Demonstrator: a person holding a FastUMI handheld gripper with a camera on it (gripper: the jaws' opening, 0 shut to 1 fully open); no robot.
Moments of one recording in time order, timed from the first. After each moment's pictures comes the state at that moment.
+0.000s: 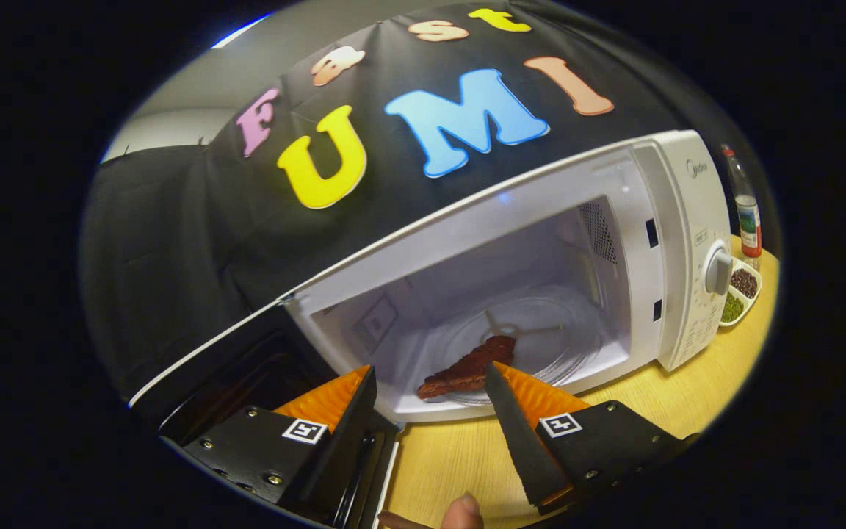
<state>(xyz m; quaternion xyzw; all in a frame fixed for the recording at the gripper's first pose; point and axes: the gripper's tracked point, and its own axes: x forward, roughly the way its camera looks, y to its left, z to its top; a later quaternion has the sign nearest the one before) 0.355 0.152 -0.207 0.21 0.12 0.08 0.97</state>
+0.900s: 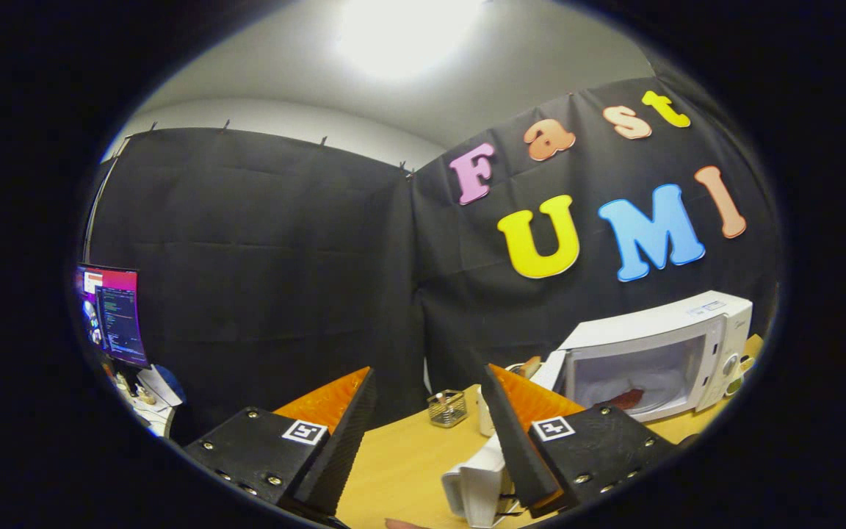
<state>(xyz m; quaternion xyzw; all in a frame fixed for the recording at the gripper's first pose) 0.122 0.335 -0.071 0.09 -0.04 0.34 0.94</state>
